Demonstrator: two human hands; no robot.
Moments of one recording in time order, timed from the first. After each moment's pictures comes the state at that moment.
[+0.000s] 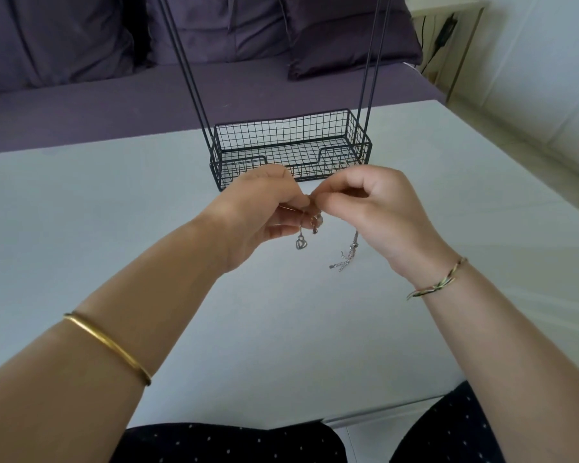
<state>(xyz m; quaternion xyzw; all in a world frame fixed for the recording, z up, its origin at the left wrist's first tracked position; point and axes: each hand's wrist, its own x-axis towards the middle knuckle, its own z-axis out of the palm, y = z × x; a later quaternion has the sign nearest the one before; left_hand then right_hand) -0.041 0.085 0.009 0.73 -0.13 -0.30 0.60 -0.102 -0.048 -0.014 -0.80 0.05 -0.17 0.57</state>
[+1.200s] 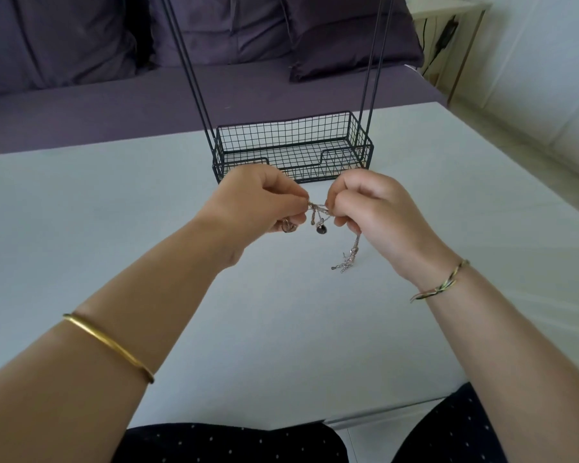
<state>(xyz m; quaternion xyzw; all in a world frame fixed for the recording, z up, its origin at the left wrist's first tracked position) -0.039 0.090 0.006 0.81 -0.15 -0.18 0.53 -0.100 -0.052 -0.020 -0.81 0.08 -0.14 0.57</state>
